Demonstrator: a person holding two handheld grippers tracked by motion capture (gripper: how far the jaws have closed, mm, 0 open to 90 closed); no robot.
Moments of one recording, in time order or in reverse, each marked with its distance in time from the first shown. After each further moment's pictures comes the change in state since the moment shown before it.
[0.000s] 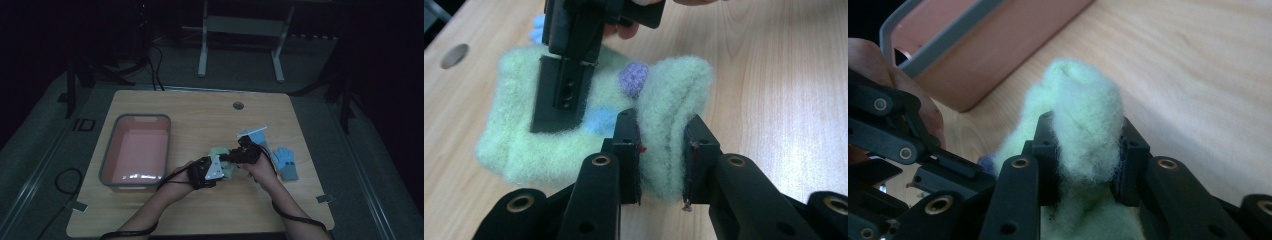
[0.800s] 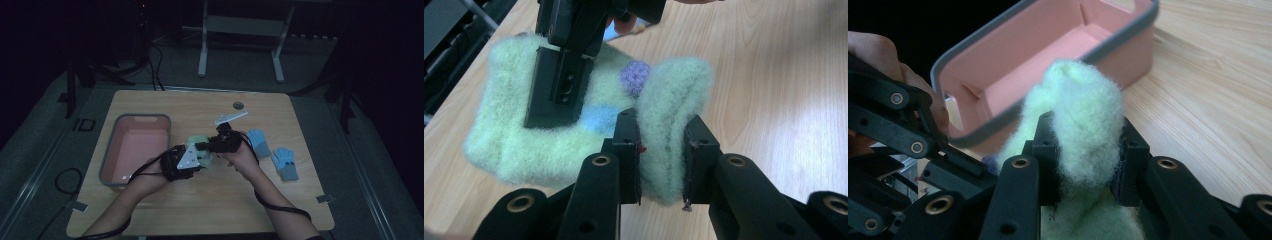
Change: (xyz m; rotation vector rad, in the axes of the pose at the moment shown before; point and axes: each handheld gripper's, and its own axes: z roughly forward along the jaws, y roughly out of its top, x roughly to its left) left arm 0.029 -0.012 -0.077 0.033 0.043 -0.020; right arm 0.054 0.064 0.021 -0.030 0.037 -0.102
